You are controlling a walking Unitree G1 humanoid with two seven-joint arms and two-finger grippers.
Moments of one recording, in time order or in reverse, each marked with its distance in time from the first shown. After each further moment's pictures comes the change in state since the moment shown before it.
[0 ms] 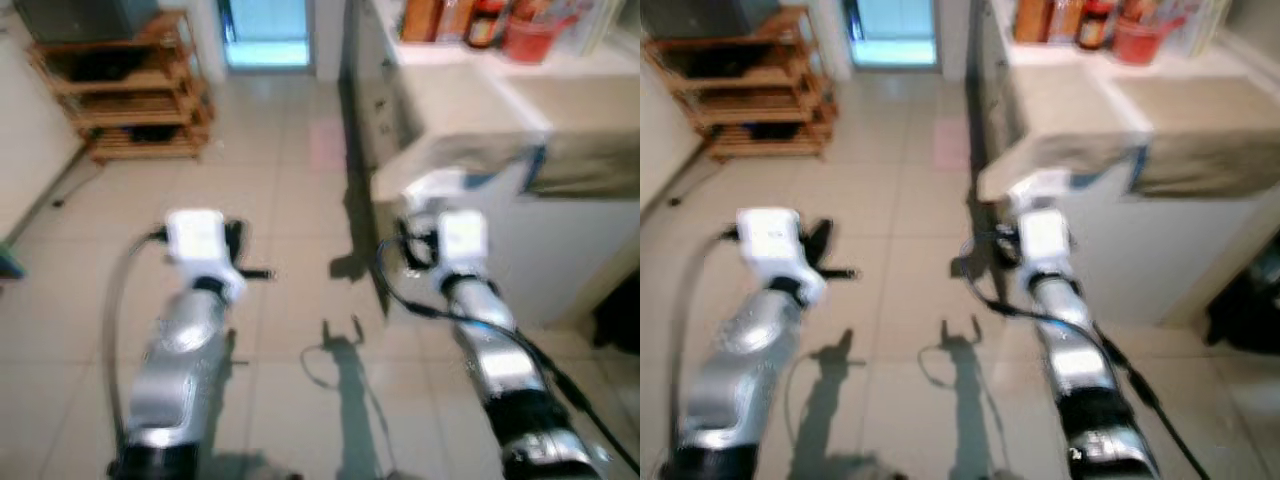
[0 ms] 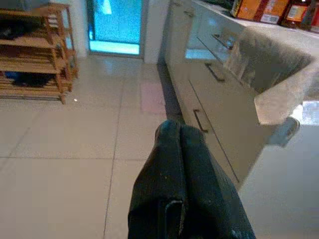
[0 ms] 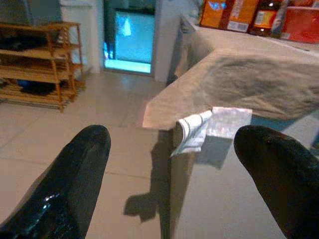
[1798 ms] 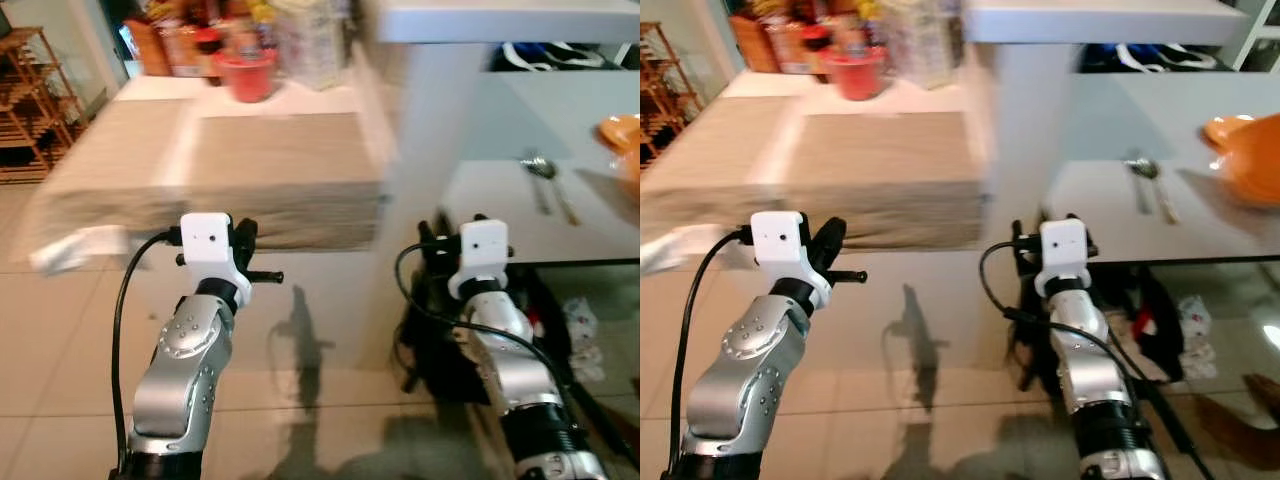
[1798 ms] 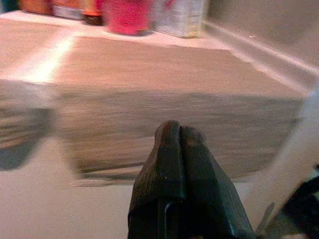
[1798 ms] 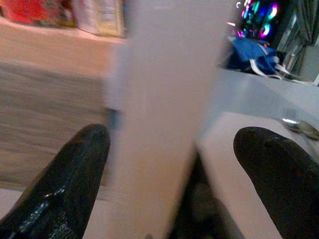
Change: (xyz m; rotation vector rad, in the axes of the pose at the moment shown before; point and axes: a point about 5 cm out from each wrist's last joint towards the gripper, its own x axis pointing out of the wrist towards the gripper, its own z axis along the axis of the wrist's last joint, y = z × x) left arm -0.006 -0.004 0.005 -0.008 -0.029 -0.018; right arm -0.009 -0.012 0.004 -0.034 -0.030 -0.068
